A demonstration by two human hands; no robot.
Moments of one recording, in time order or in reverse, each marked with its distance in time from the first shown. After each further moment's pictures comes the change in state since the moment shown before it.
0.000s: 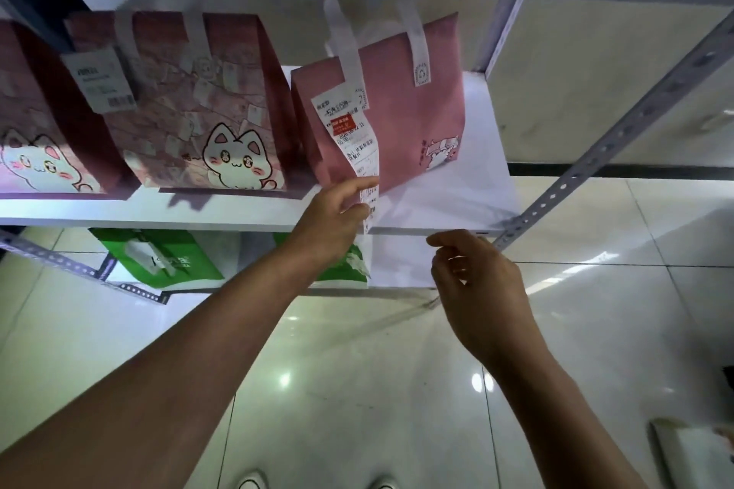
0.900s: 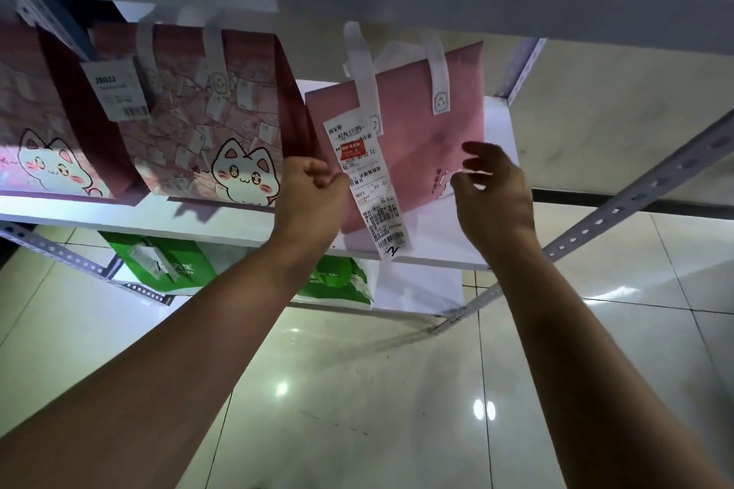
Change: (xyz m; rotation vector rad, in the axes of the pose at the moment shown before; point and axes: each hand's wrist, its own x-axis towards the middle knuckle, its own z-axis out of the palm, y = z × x) left_hand 0.038 0.015 -0.016 -0.208 0.509 -0.055; right_hand 0.137 -0.025 -0.004 0.140 0.123 -0.023
